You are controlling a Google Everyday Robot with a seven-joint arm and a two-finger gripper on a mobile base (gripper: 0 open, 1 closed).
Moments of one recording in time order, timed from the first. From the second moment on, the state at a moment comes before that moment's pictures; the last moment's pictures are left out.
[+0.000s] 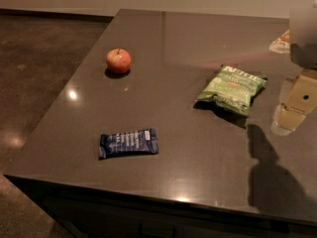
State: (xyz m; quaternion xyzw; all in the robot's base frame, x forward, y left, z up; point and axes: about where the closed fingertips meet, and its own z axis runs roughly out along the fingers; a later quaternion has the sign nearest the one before) arm 0.438 -0.217 0.976 -0.60 0.78 -0.03 0.16
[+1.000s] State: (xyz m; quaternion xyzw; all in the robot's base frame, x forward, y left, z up) arm 0.439 -0.178 0.972 -0.63 0.76 -0.02 0.17
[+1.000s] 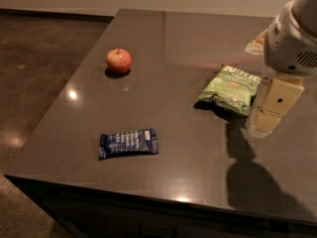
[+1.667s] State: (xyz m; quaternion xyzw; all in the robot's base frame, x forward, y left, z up) arm 0.437 -0.093 0.950 -0.68 0.71 -0.01 0.17
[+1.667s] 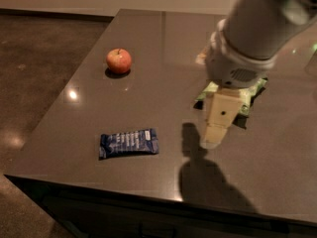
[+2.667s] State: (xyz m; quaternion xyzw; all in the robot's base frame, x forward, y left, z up) arm 0.439 0.007 0.882 -0.75 0.66 0.02 0.12
